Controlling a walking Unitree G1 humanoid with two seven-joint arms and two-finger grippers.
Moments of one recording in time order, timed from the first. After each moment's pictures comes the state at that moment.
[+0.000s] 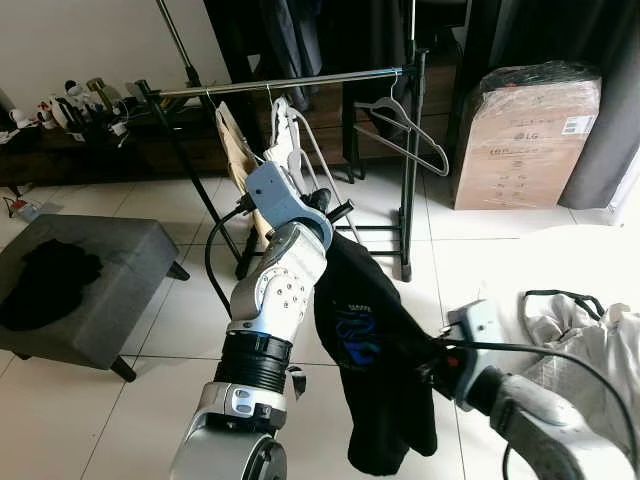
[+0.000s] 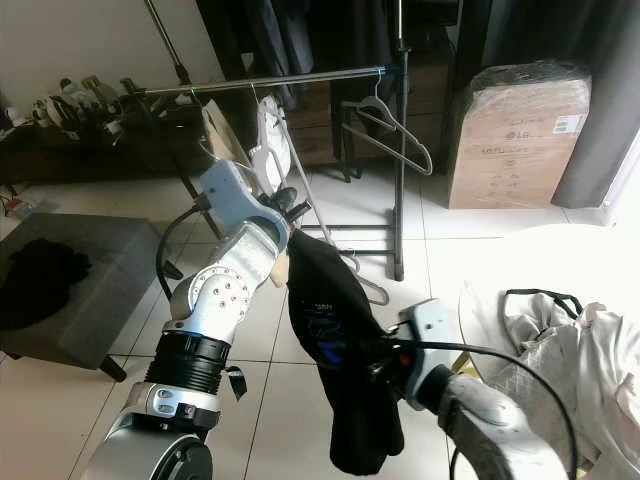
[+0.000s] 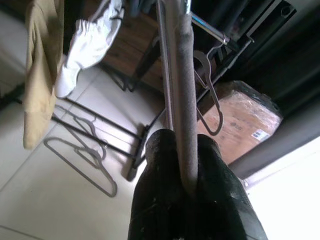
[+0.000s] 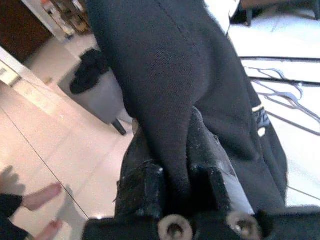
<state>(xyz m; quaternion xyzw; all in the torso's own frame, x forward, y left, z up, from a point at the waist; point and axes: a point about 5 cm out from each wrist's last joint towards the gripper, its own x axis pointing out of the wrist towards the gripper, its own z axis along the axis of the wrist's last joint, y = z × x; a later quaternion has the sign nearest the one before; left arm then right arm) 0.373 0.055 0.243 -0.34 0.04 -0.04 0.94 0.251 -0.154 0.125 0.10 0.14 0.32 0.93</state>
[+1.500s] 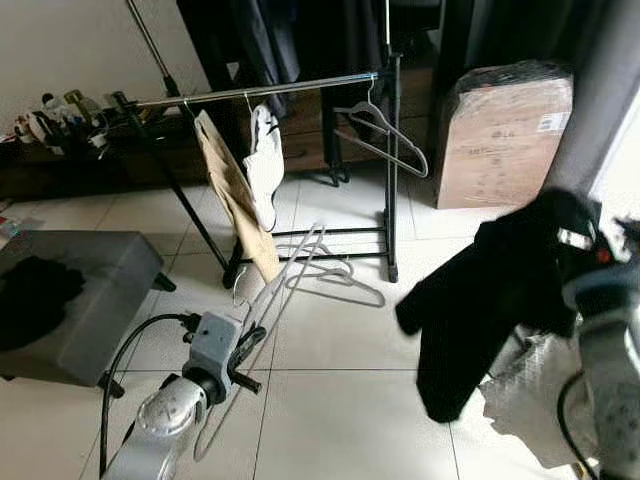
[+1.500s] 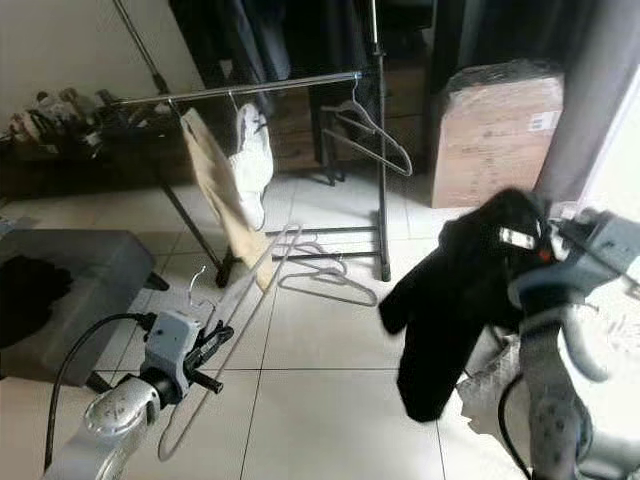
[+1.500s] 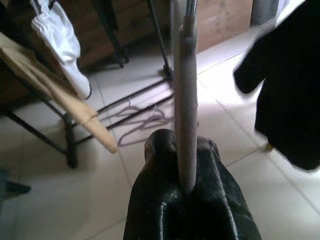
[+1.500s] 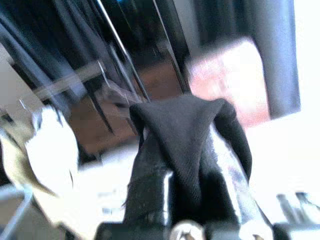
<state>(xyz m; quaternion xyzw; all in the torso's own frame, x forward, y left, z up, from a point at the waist) 0.264 0.174 0.090 0.11 0.06 -0.19 0.97 0.262 -0.227 0.191 0.12 -0.07 -0.06 0.99</state>
